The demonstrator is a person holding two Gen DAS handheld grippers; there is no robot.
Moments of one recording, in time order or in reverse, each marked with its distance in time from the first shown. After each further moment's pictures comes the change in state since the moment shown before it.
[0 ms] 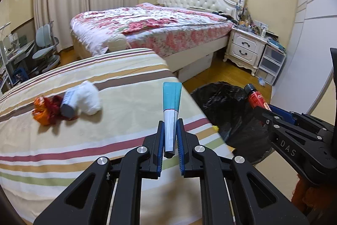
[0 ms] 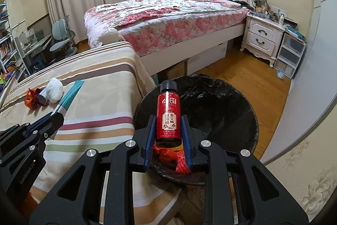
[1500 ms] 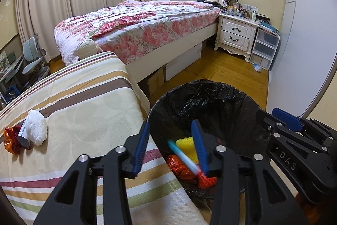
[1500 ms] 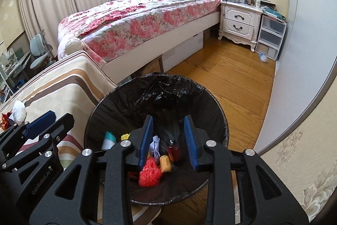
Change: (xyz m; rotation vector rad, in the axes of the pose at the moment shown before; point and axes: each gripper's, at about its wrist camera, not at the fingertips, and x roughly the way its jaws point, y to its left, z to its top) left arm 0.060 -0.069 0.020 0.104 0.047 -0.005; right arm 0.037 -0.071 0.002 0.144 0.025 -0.081
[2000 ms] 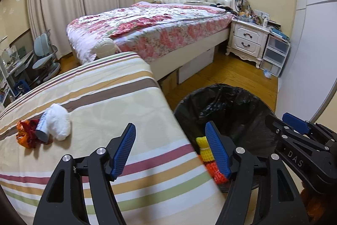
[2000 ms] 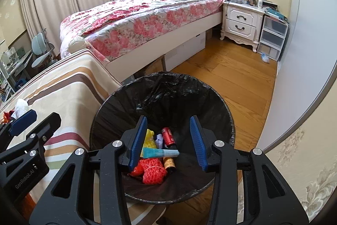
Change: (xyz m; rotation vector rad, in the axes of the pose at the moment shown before) left arm -0.017 0.036 -0.004 -0.052 -0.019 0.072; right arm -0.001 0.017 -0.002 -0.016 0.006 0.026
